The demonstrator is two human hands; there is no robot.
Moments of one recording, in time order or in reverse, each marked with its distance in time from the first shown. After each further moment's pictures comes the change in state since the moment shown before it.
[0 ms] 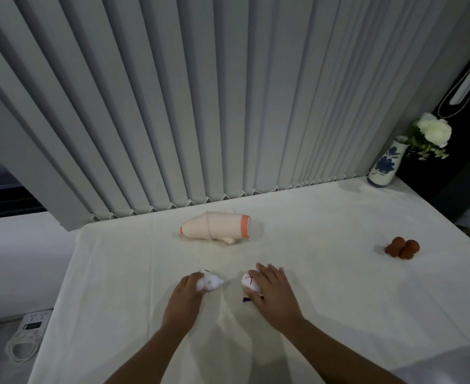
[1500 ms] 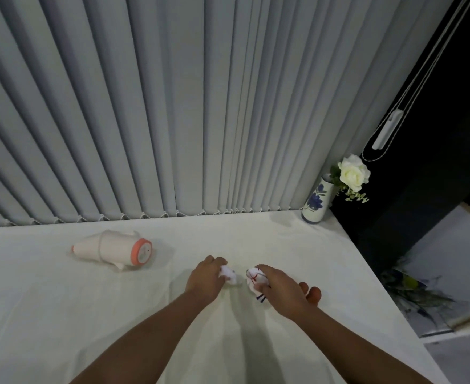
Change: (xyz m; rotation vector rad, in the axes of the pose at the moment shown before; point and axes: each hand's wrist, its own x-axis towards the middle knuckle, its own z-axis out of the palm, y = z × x) left_hand 0.121 0.268 0.189 0.083 -0.176 0.021; right_hand 0.033 0.259 -0.185 0.100 -0.165 0.081
